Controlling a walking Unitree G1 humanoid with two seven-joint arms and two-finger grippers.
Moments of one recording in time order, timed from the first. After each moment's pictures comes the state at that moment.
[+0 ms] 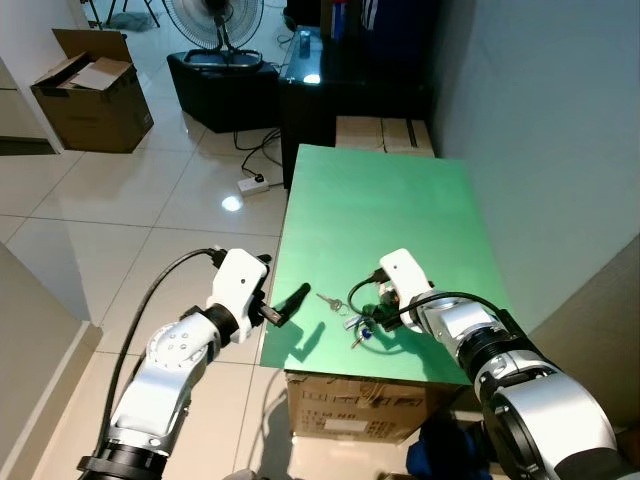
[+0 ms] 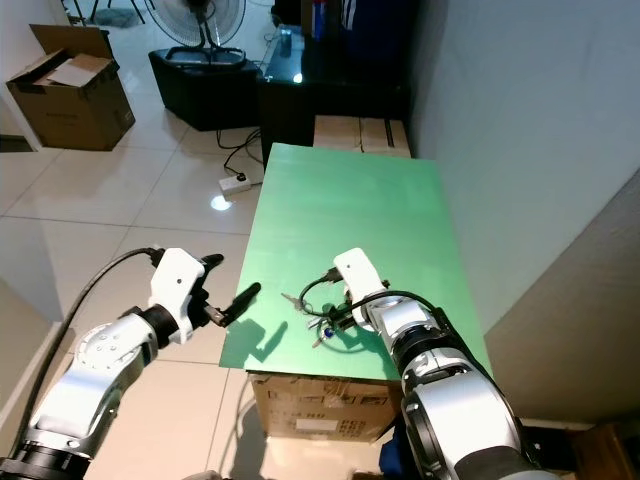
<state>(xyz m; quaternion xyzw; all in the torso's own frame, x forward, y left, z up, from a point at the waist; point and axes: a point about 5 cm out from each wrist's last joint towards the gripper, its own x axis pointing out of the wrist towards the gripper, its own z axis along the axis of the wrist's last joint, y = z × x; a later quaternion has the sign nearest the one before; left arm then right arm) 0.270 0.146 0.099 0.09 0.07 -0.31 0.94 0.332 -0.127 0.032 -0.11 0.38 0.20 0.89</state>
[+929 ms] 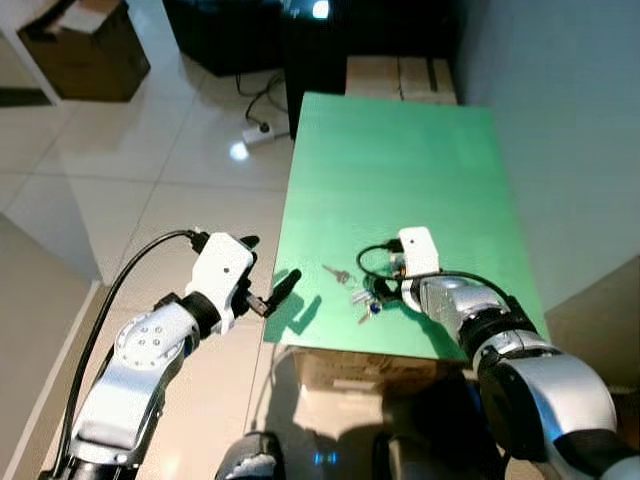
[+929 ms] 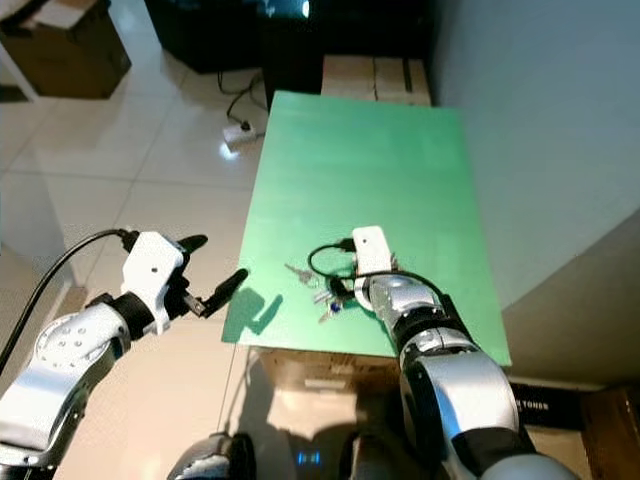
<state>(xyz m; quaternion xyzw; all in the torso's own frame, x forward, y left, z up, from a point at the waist) 0.256 0.154 0.137 0.13 0.05 -0.31 0.94 0.351 -0.130 0.054 0.00 0.35 0.11 0.93</state>
